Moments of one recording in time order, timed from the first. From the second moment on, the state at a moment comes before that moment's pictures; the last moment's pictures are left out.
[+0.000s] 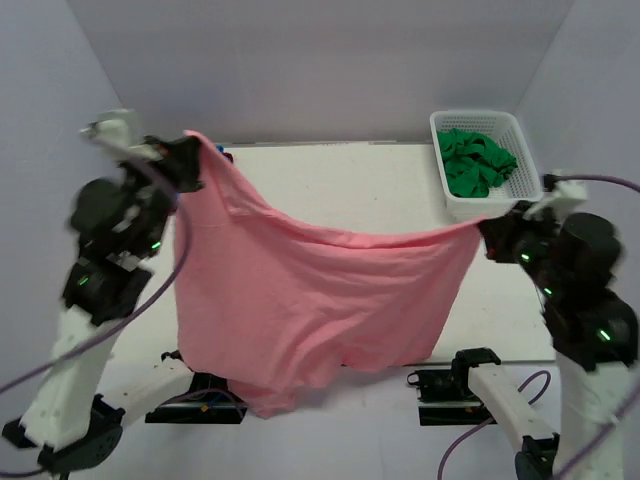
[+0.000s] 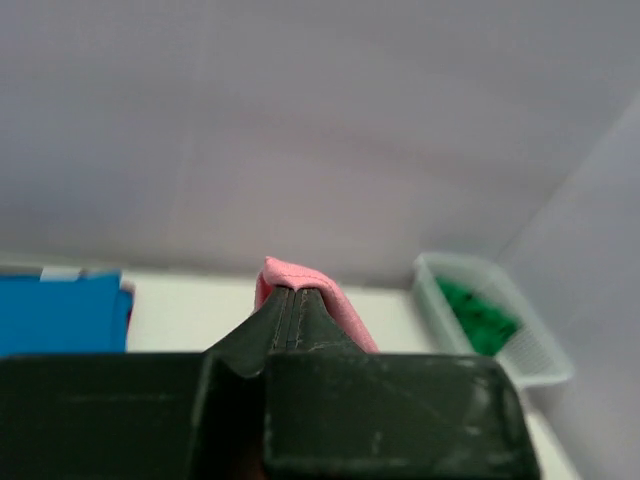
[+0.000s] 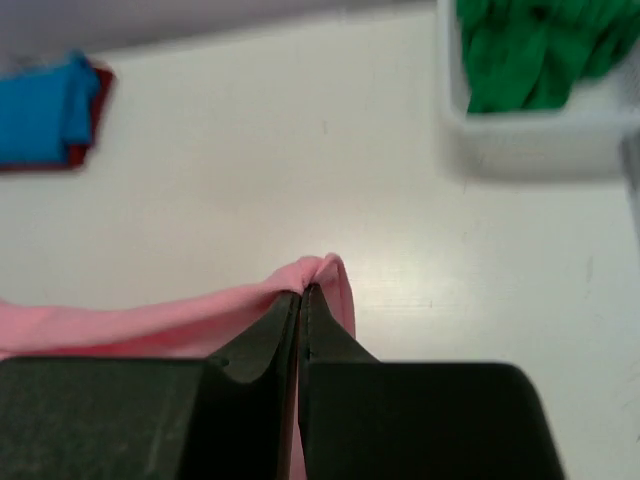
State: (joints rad) left arm -0.50 0.89 1.54 -0.39 -0.32 -0.27; right arm 0.14 0.74 1.52 -1.05 -0.08 0.23
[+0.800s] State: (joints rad) left arm -0.38 2.07 1.74 -0.16 -0.54 -0.23; right arm 0.14 1.68 1.39 -0.51 -0.01 0.24
